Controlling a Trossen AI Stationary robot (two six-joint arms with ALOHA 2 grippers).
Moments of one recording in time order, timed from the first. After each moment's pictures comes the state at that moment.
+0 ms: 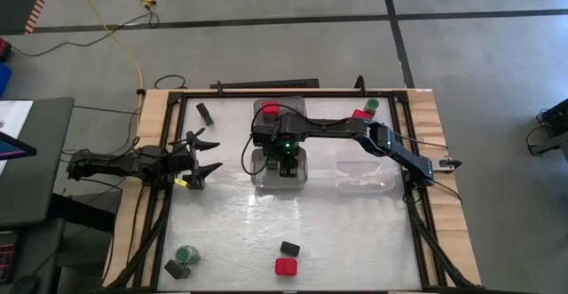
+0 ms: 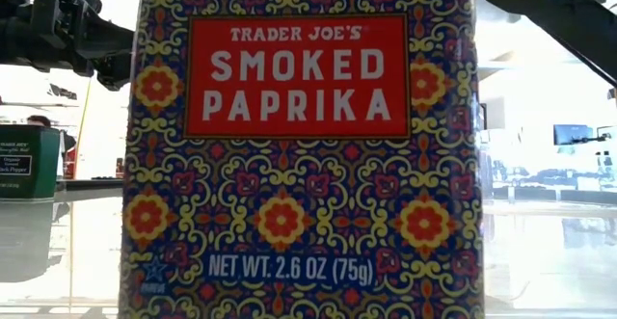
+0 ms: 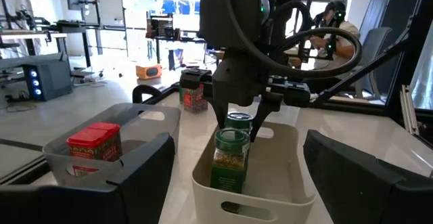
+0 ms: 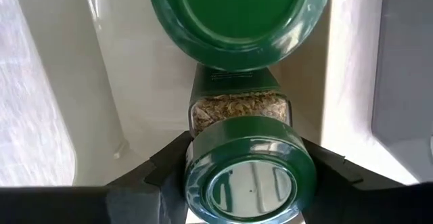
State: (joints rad) left arm -0.09 0.01 0.06 0.04 -0.35 -0.03; right arm -0.12 2.34 2.23 -1.43 0.03 -0.06
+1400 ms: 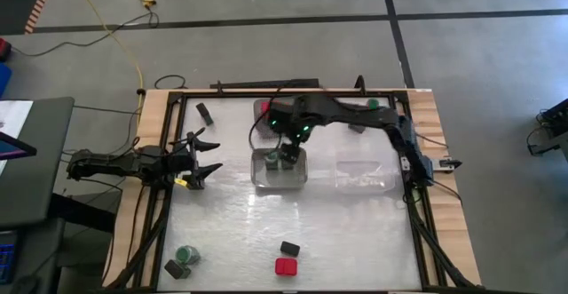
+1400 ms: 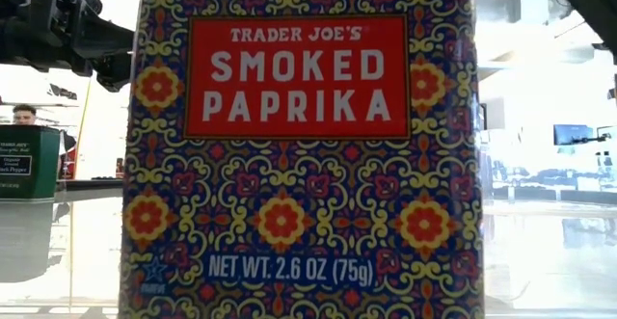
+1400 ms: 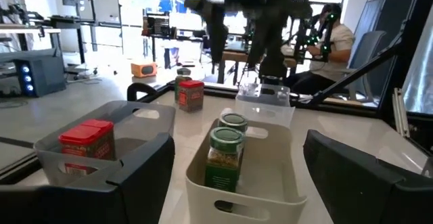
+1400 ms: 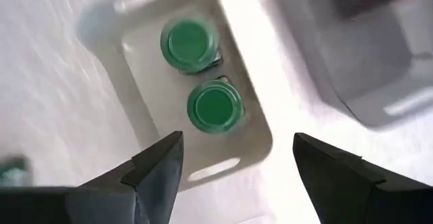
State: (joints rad) left arm -0.09 0.01 0.07 0.03 -0.33 -0.05; right arm -0.13 2.08 2.23 -1.41 0.04 0.28
